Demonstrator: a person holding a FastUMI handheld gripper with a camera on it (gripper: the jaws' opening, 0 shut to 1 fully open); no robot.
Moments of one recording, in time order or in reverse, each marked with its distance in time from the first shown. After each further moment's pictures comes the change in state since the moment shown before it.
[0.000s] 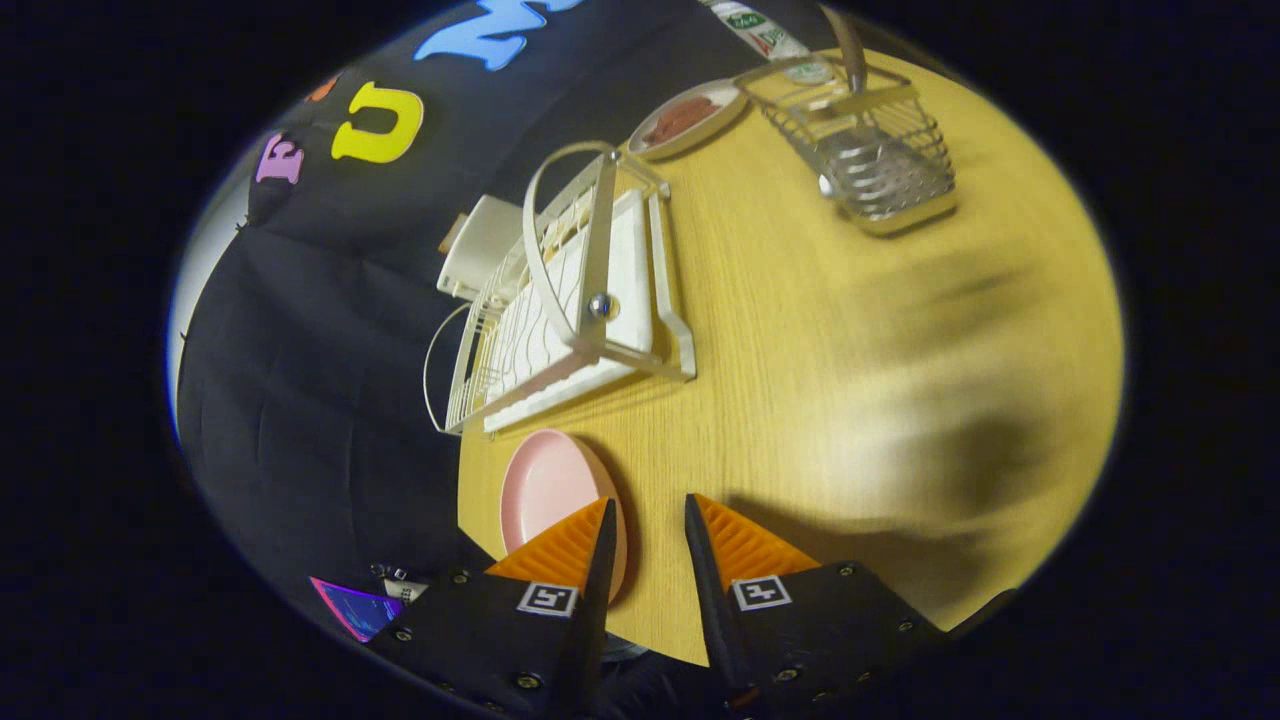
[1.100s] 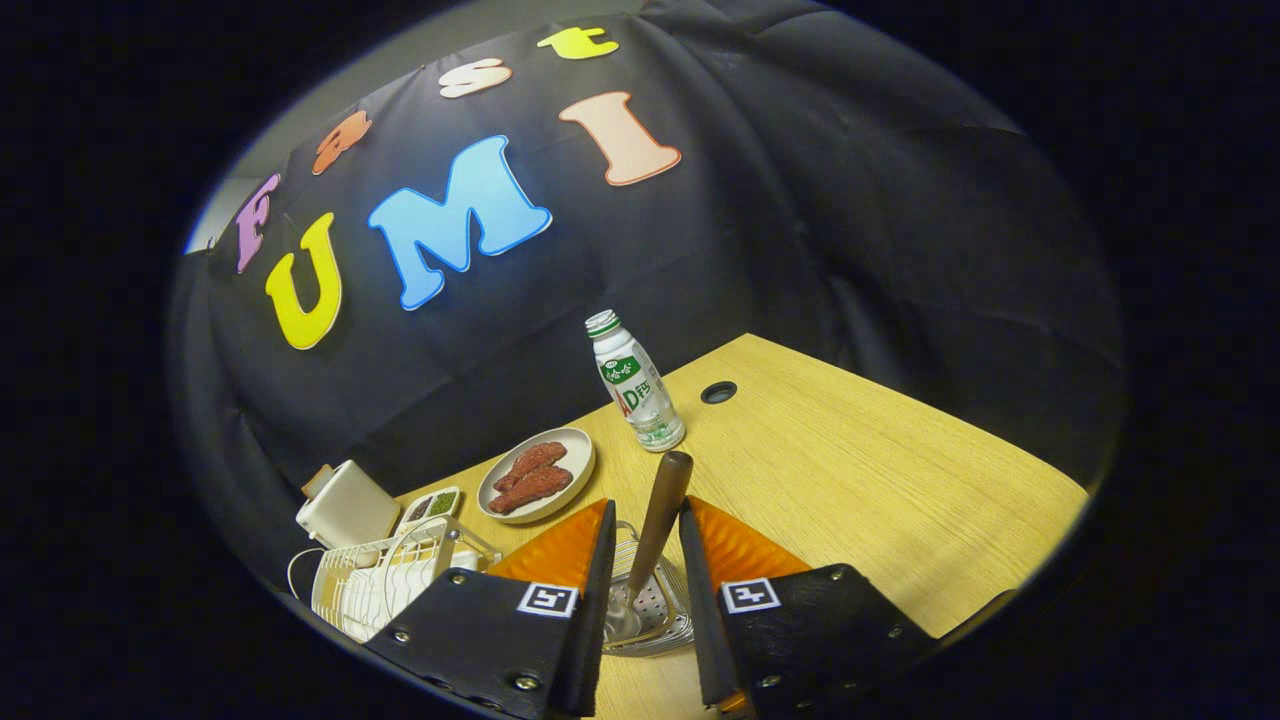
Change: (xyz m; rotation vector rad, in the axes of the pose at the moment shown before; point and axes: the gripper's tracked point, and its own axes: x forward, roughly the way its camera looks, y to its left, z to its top) arm -0.054 -0.099 0.244 -0.107 -0.800 -0.454
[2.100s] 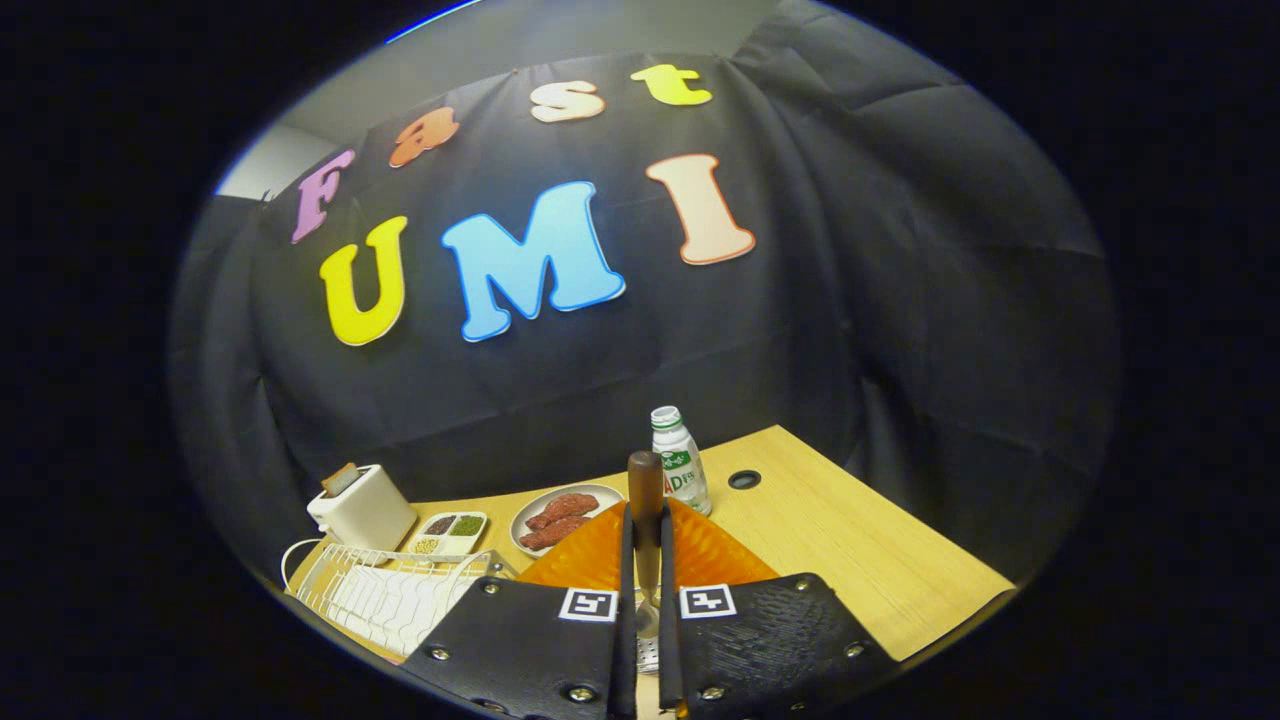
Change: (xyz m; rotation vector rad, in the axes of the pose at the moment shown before) arm -0.075 0.077 0.092 -0.225 -0.132 0.128
